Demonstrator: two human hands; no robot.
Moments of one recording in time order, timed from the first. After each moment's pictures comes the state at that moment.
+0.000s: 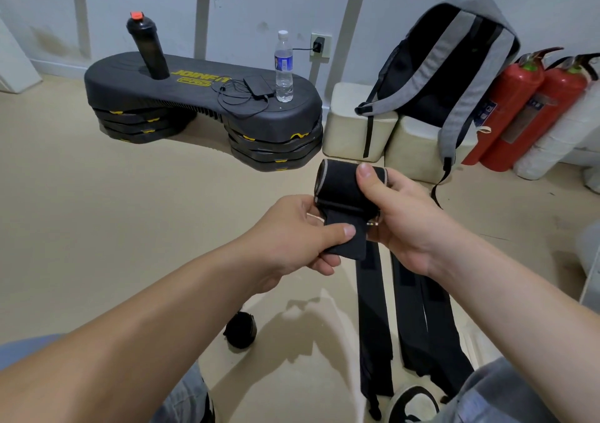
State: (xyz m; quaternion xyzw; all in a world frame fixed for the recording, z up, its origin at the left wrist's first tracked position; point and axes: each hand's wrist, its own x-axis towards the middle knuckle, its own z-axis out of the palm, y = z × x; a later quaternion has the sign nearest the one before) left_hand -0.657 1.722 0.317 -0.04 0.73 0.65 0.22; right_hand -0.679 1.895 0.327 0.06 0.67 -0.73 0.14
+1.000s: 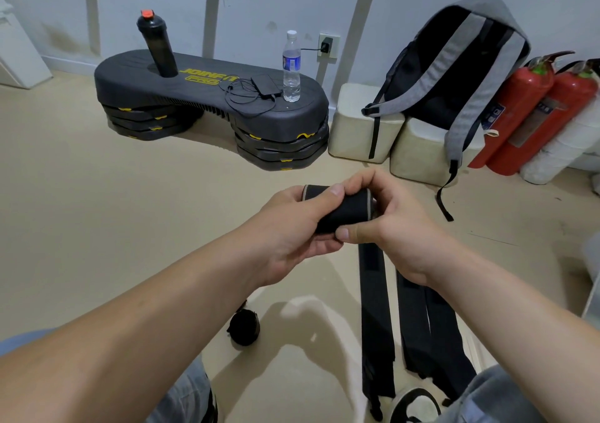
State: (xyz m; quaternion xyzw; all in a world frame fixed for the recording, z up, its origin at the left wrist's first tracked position) left_hand -0.659 1.720 0.328 -0.14 0.58 0.78 0.20; right_hand -0.671 1.888 0.319 -0.08 0.71 -0.69 0.13
